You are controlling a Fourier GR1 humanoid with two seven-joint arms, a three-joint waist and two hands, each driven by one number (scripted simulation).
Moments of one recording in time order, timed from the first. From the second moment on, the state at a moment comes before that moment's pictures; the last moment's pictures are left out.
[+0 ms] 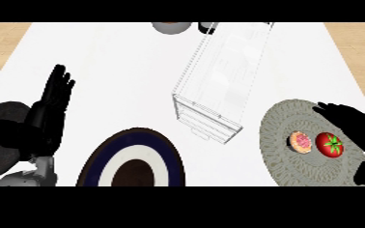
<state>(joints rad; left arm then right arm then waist) -0.06 0.30 -0.07 -1.69 0.13 0.29 0.13 -0.02 -0.76 0.12 -1.58 0.87 0.45 -0.07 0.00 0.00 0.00</state>
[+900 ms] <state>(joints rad) -0.06 0.23 0.00 -1.68 0.06 0.21 0.14 -0.10 -0.59 0.07 -1.27 1.06 0.31 -0.26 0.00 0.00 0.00</state>
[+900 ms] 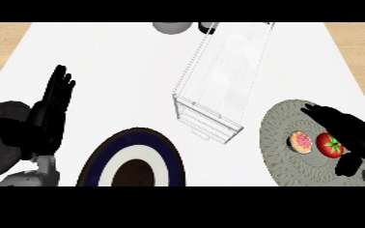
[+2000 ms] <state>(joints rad) -0.07 0.20 0.02 -1.69 0.04 0.18 0.14 -0.17 -0.55 0.29 -1.29 1.15 0.16 -0.76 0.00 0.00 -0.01</state>
